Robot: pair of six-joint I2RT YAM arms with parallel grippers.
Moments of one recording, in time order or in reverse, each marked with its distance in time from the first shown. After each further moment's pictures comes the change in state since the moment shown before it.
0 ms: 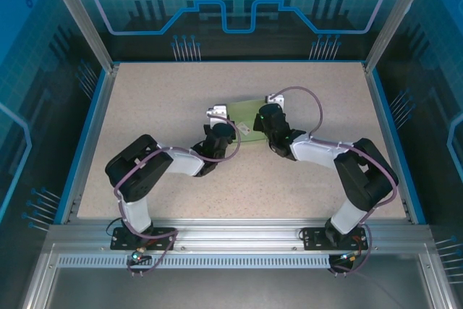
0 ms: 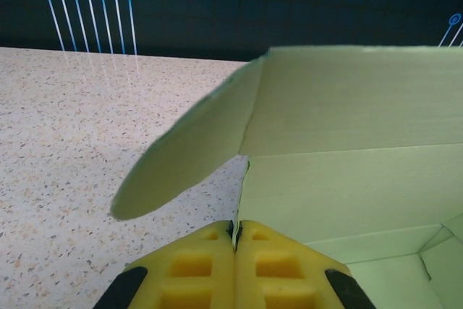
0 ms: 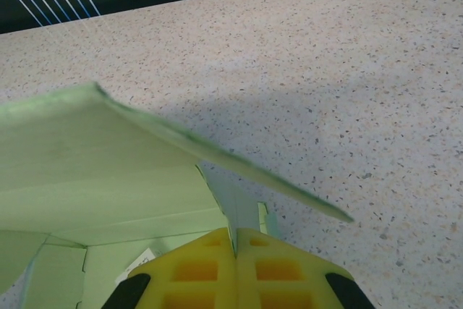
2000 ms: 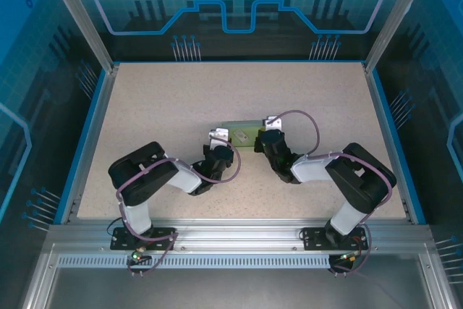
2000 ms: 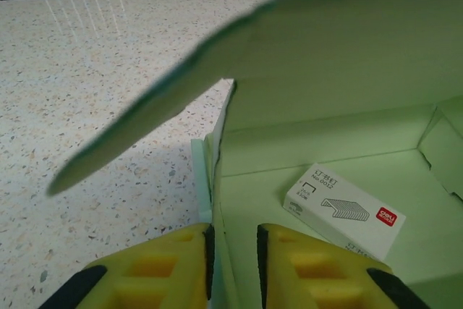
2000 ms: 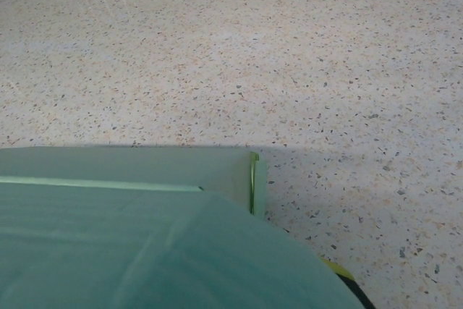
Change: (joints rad) left arm -0.112 -0.013 -0.205 0.062 -0.022 0.002; right arm 0.097 -0.008 -0.295 0.345 0.064 -0.099
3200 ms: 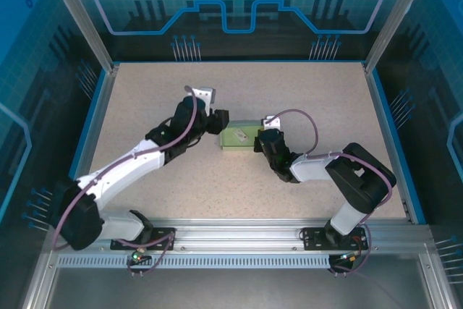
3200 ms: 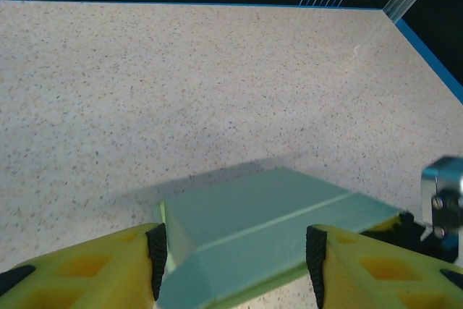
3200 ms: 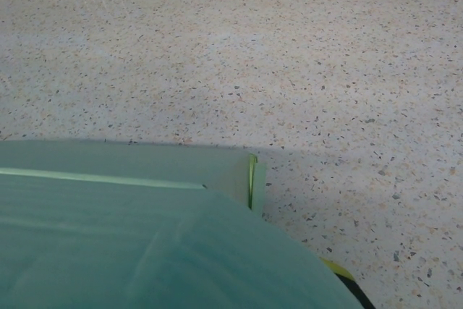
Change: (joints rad) left arm 0.246 -0.472 0.439 -1.001 0.590 -0.083; right arm 0.007 0.000 0.018 -0.031 0.018 -0.024
